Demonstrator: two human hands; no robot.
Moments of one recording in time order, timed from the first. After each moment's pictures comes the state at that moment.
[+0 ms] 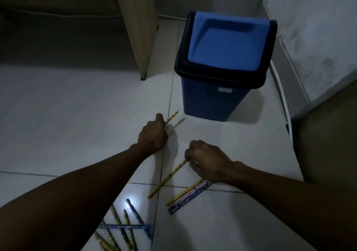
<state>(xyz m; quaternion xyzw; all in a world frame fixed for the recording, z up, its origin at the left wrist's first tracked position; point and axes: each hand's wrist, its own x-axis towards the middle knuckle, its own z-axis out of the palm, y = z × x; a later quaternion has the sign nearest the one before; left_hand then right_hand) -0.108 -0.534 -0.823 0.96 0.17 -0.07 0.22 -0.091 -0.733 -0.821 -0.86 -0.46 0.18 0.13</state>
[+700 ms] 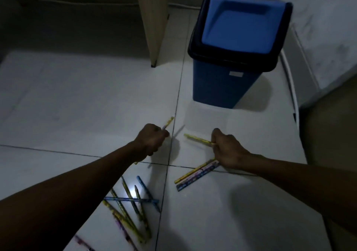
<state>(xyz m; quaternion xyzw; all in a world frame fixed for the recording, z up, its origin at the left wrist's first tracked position) -0.176 -0.530 -0.810 0.76 0.35 -0.16 0.52 -0.108 -0.762 -0.819 -0.90 -0.23 0.30 0.21</state>
